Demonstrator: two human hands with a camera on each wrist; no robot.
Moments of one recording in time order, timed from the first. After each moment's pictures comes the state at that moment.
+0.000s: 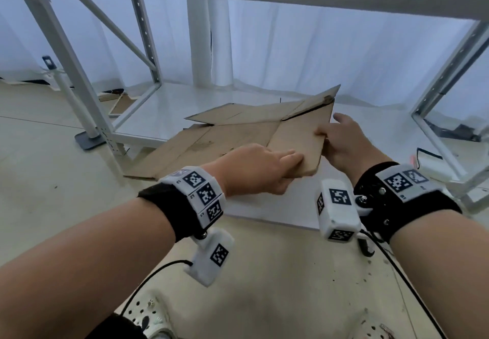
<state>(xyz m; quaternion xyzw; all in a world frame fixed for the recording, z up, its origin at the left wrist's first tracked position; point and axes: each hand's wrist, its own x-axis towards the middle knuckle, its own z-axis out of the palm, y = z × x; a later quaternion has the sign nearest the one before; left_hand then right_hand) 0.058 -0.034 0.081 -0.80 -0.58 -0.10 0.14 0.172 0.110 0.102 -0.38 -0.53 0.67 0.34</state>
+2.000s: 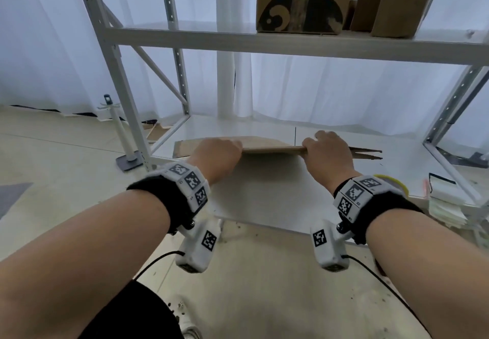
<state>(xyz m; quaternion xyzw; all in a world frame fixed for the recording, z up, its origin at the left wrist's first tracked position) 0.019 -0.125 0.147 -0.55 -0.82 0.11 0.14 0.171 0.051 0.121 -0.32 -0.93 -0.12 0.13</state>
